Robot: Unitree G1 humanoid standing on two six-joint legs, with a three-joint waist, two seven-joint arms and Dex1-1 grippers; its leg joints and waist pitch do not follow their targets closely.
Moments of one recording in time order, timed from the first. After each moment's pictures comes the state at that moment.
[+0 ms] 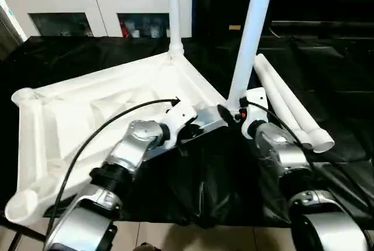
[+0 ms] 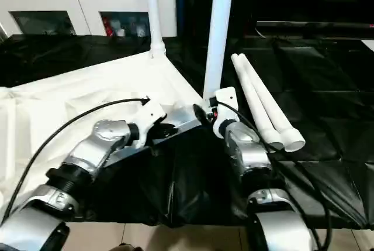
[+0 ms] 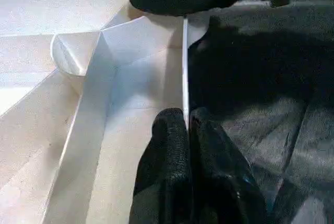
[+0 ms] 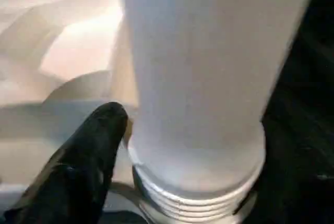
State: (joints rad) left arm -0.64 0.19 -0.26 0.65 0.06 0.16 -0.82; right arm -0.62 -0.16 0.00 0.80 0.08 0.04 0.43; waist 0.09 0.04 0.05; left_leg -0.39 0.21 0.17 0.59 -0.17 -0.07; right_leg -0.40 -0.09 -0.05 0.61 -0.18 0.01
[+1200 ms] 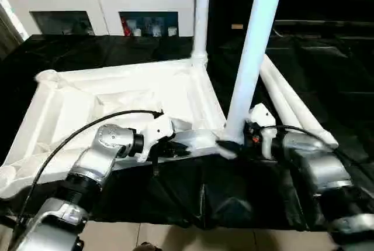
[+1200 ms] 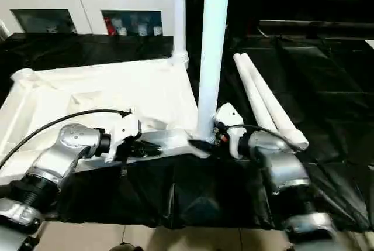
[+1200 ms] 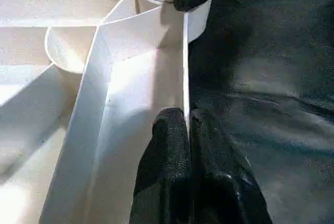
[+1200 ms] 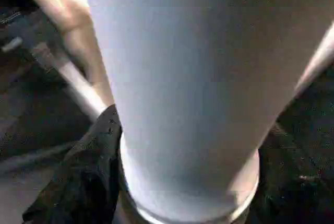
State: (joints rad) left arm -0.53 0.34 -0.27 0.52 0.00 0.08 -1.10; right arm -0.47 -0.33 0.11 0.50 0.13 0.18 0.87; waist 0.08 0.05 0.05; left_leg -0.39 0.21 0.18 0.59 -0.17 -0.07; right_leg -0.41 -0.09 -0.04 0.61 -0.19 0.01
